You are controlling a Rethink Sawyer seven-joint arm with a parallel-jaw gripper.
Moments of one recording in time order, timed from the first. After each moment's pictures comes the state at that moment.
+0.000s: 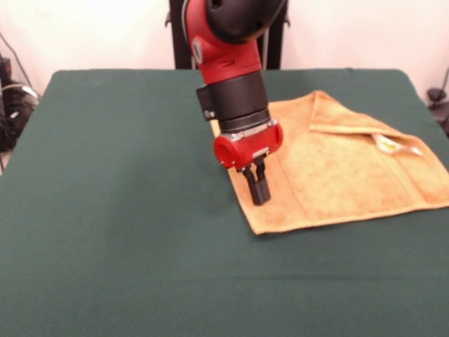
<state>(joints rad) 0.24 -0.03 -0.58 1.15 -1.29 -0.68 2.83</state>
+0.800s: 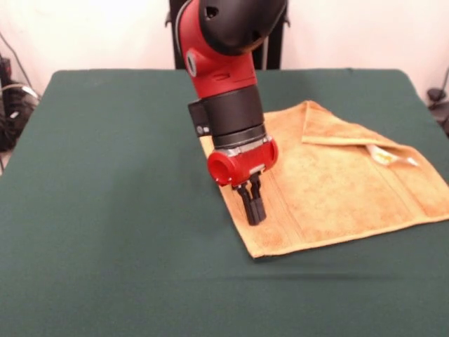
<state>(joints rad) 0.23 0.03 -0.64 1.05 -1.27 -0.68 2.77</state>
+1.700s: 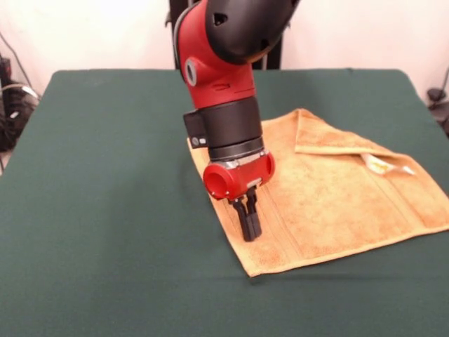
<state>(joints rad) 0.23 0.08 -0.68 0.96 -1.26 -0.66 2.77</state>
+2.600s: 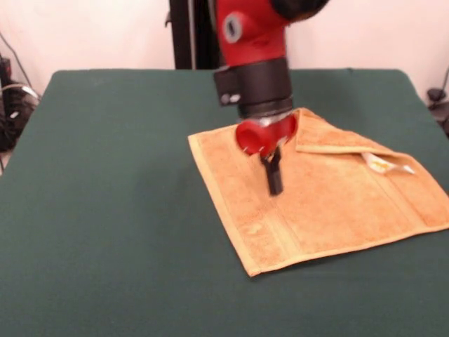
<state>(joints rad) 0.41 0.00 -0.73 1.14 -1.35 -0.66 2.77</state>
